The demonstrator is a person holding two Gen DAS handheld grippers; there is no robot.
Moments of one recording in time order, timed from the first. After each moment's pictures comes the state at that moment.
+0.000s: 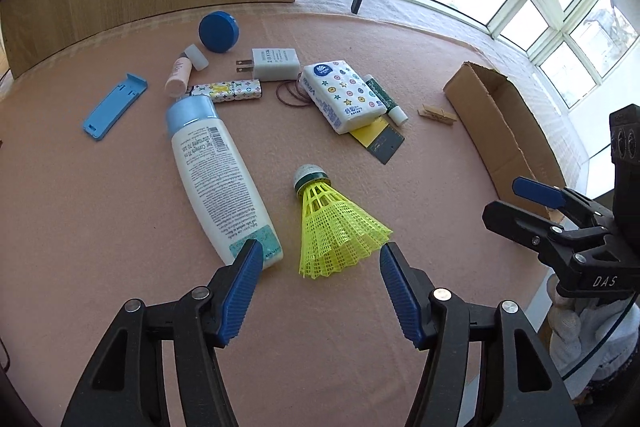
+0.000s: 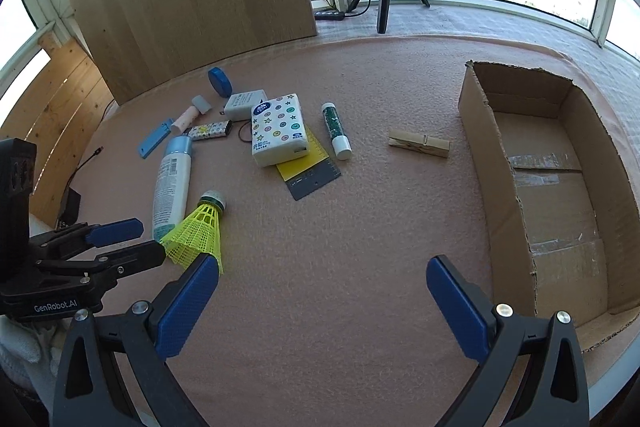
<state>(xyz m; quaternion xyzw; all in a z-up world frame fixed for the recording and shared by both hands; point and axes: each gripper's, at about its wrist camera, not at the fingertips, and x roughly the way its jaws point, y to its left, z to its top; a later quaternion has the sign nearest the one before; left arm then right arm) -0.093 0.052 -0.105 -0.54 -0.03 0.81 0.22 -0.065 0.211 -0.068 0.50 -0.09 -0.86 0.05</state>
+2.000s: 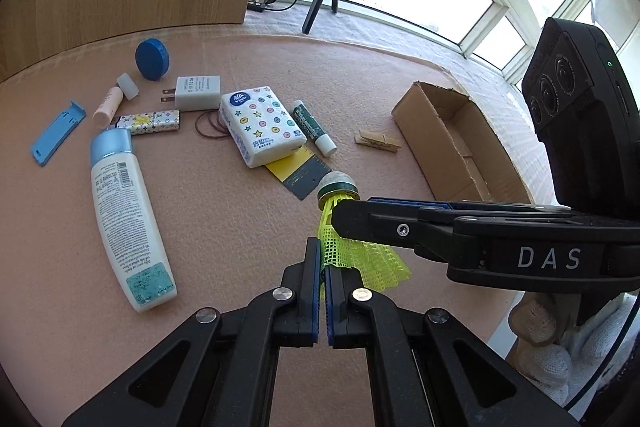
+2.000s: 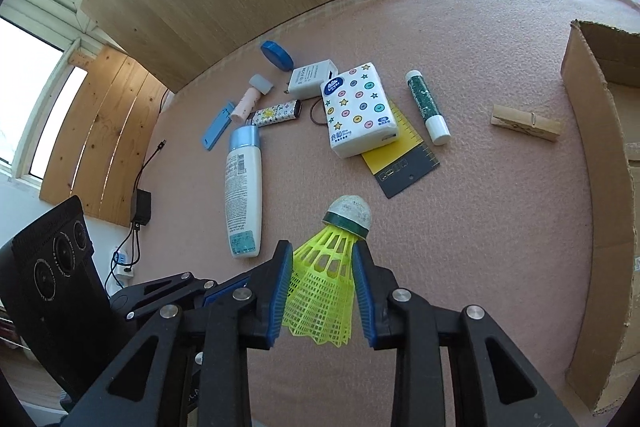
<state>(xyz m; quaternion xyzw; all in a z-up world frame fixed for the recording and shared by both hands) -0.096 0.120 -0.091 -0.50 -0.07 0.82 0.26 -0.115 0.213 -0.068 0.57 -0.19 -0.78 0.17</state>
